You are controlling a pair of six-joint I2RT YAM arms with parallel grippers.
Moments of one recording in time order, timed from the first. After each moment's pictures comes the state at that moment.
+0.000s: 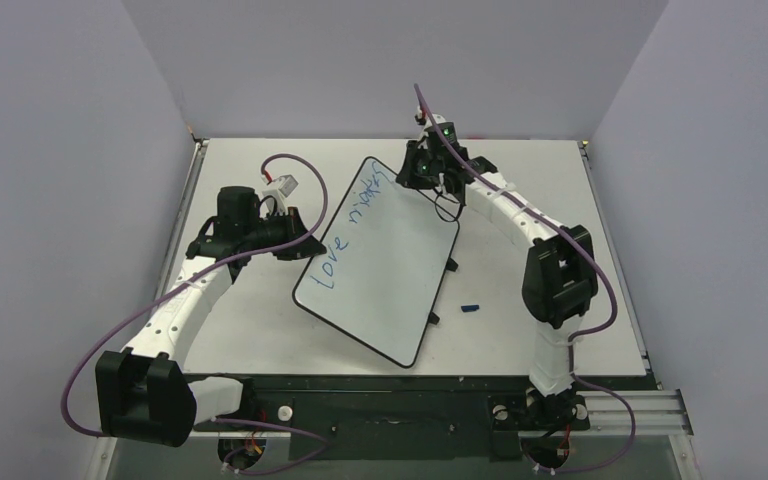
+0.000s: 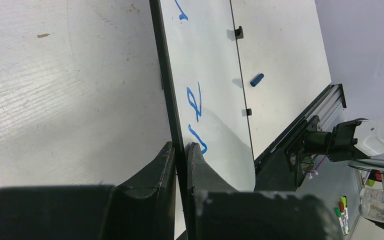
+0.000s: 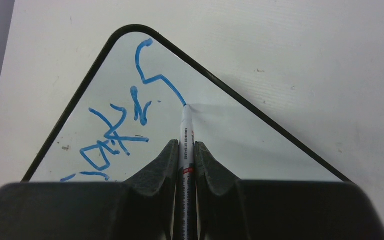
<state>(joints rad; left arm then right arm) -0.17 1.22 0.94 -0.42 0.66 -0.30 0.47 1.97 1.73 -0.38 -0.13 0.40</state>
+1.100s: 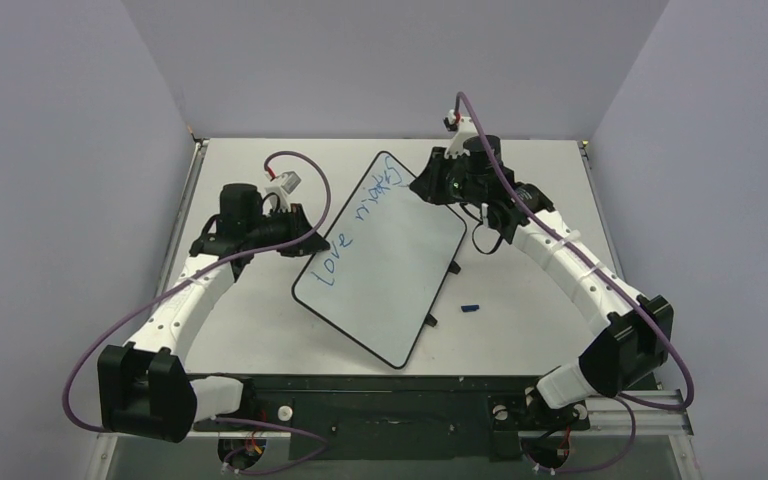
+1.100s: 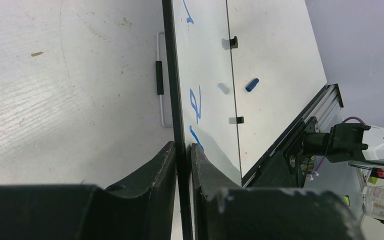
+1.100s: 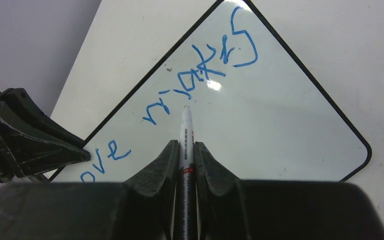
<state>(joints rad) -0.18 1.24 0.94 -0.36 0.68 -0.31 0.50 1.49 1.43 -0.37 -0.17 0.40</state>
